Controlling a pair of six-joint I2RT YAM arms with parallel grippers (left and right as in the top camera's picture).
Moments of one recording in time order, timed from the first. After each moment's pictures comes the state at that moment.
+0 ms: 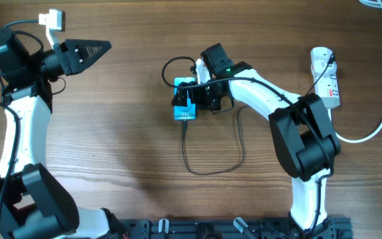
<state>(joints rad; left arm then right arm) 0.35 1.62 1.17 0.20 1.56 -0.69 0.48 2.14 1.45 -0.56 -0.57 0.45</state>
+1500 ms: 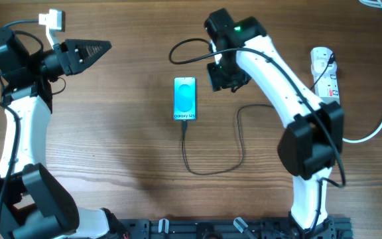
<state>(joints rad) 0.35 1.62 1.17 0.20 1.56 -0.69 0.45 2.12 1.97 -1.34 0.01 0.20</state>
